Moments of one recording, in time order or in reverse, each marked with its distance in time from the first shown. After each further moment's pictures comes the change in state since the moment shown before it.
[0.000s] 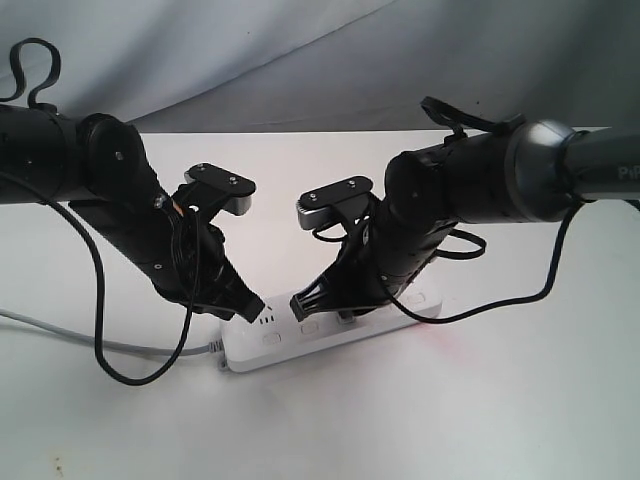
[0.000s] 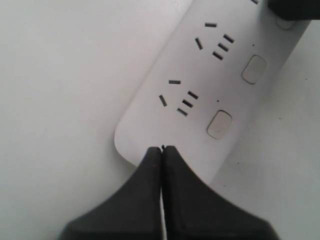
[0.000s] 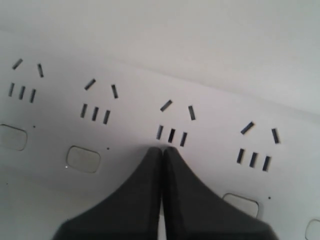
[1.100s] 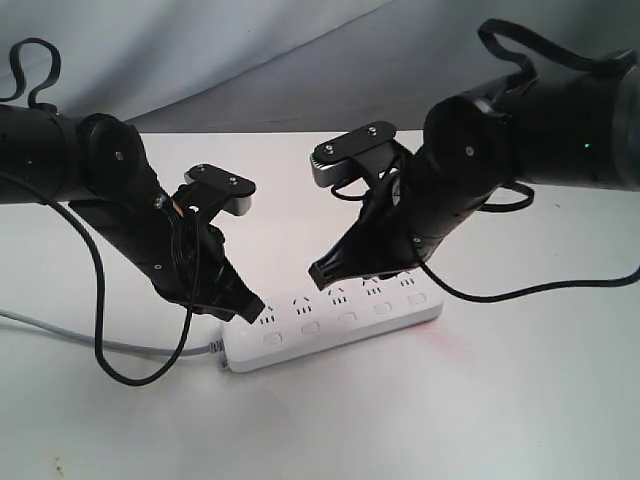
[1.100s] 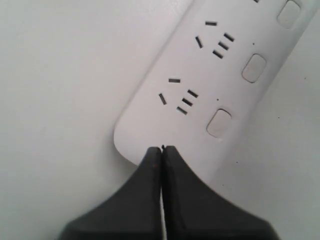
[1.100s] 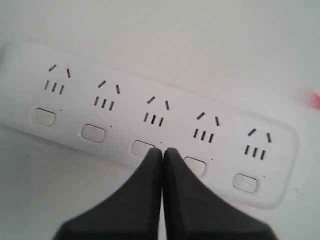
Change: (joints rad) left arm 0.000 0.000 0.000 0.000 0.004 0.000; right arm 0.000 -0.212 0.022 -0.128 0.071 0.050
